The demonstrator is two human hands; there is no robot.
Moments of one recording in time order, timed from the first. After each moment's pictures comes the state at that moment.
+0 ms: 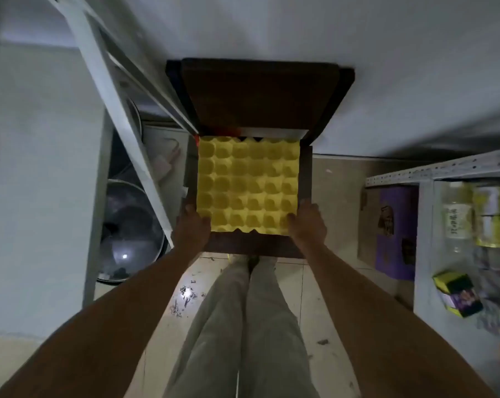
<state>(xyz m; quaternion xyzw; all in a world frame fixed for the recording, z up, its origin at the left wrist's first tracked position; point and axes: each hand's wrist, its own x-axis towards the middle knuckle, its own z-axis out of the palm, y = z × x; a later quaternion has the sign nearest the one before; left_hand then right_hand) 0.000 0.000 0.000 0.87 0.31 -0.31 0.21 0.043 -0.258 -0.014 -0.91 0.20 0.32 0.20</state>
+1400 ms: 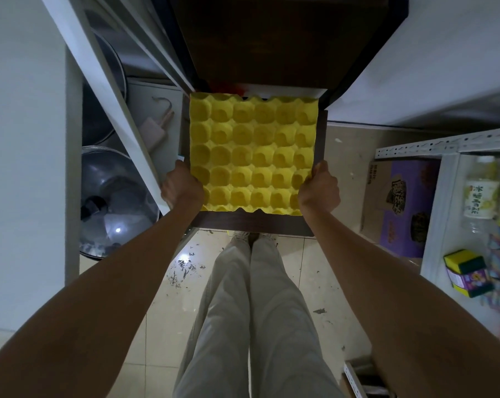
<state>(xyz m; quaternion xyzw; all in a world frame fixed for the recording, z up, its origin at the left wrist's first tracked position) 0.036 0.019 -0.049 0.89 0.37 -0.23 0.11 0.064 -0.247 -0.047 -0.93 0.28 0.19 0.14</state>
